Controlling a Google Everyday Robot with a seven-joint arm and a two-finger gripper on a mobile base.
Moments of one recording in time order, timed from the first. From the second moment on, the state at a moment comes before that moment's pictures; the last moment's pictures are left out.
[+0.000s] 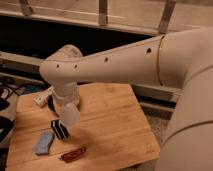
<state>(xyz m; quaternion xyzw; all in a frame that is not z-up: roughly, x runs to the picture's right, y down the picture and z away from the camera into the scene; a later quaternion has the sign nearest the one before) -0.169 0.079 0.616 -0.31 0.04 0.42 0.85</state>
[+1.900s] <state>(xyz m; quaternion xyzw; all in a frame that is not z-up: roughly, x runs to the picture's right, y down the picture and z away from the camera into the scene) -0.209 0.088 0.625 -0.34 0.00 0.37 0.86</state>
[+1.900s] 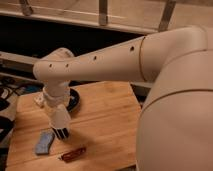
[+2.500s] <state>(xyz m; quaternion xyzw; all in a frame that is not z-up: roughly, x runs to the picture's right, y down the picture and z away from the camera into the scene) -0.230 0.088 0.638 -0.36 -0.02 0.36 0.86</state>
